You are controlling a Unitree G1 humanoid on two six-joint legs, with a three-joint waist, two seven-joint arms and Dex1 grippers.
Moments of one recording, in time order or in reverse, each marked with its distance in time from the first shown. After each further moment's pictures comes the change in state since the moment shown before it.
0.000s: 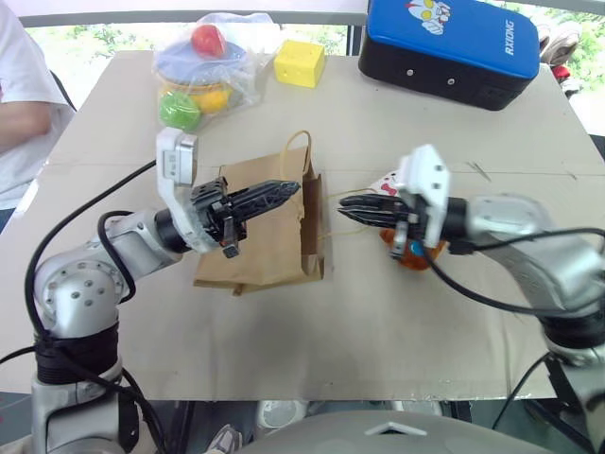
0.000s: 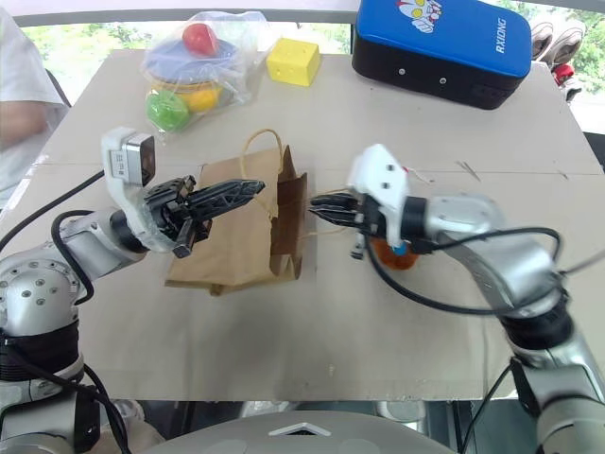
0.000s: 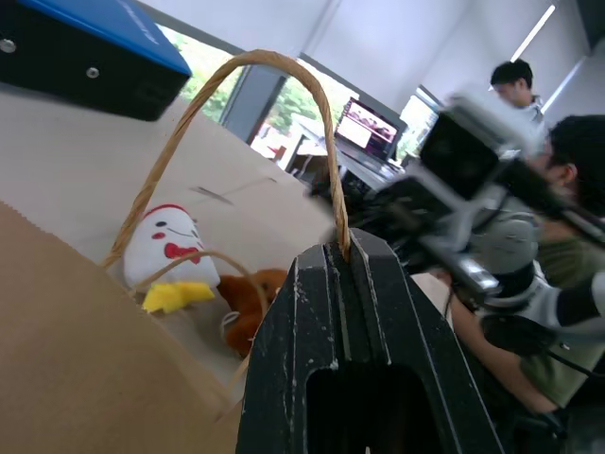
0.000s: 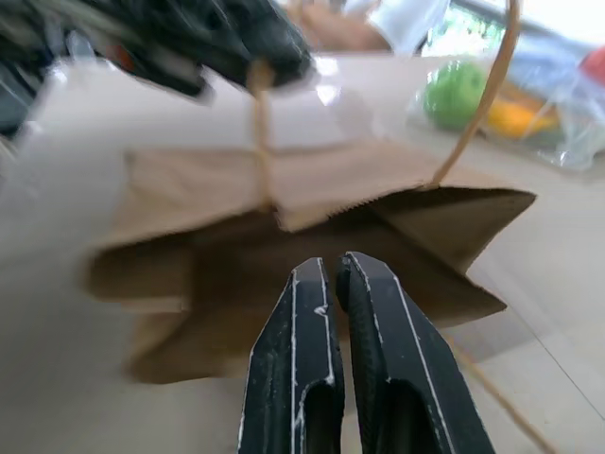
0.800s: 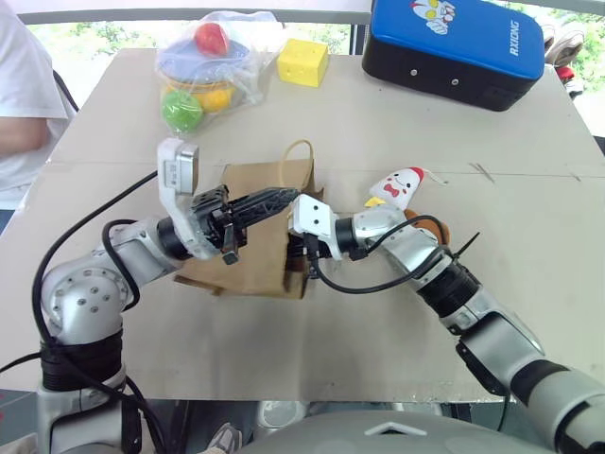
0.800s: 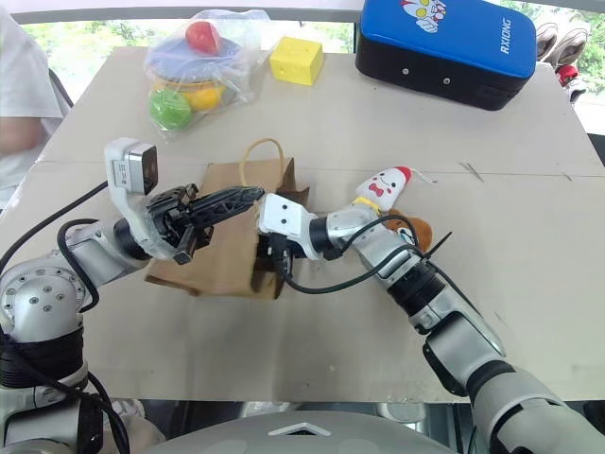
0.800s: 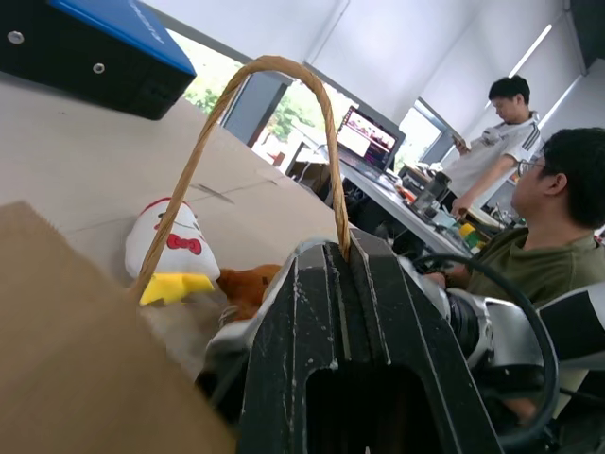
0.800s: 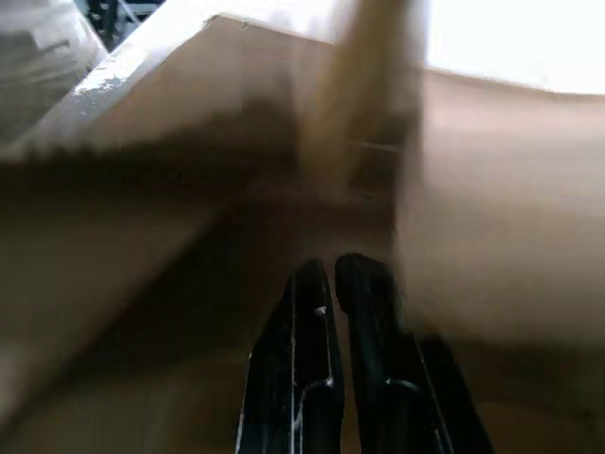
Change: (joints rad) left arm 0.037 -0.039 0.017 -0.005 0.003 -0.021 0.011; right arm -0.144 0.445 0.260 0.775 -0.317 -0.478 0.256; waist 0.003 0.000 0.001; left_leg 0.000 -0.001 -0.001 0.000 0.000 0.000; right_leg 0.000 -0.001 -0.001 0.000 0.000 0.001
